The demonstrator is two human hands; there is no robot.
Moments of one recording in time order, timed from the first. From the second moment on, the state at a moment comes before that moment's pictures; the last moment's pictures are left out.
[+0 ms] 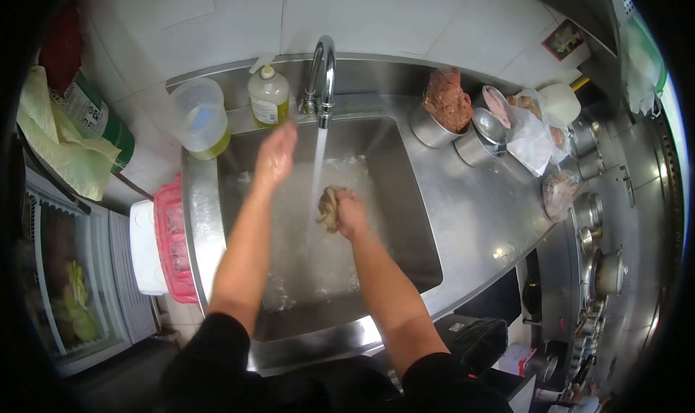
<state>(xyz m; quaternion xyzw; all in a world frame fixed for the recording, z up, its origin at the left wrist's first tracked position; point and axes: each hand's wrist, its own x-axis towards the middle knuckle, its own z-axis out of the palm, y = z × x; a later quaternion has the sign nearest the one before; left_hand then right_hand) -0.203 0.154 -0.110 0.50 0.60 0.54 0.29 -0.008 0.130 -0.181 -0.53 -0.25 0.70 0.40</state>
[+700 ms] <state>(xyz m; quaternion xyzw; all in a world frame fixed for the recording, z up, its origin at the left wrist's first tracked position) -0.142 0.100 -0.179 -0.02 0.37 0.66 0.65 -0.080 0.132 -0.167 -0.55 -0.40 0.62 0.39</state>
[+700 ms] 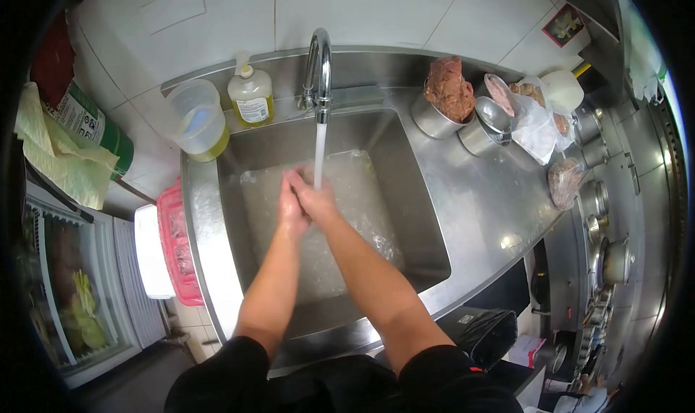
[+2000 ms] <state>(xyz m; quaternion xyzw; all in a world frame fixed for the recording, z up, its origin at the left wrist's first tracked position) -0.290 0.255 -0.264 0.20 0.38 0.59 0.68 0.083 0.026 -0.235 -0.75 -0.47 0.35 0.30</state>
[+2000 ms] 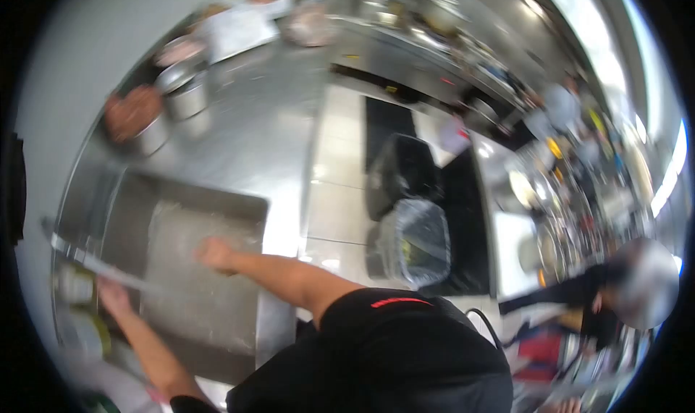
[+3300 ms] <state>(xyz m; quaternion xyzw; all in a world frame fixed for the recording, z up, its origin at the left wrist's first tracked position) 0.019 0.116 -0.510 0.86 0.35 -0.34 0.13 0.305 -0.061 -0.182 -0.86 -0.44 -0.01 0.26</state>
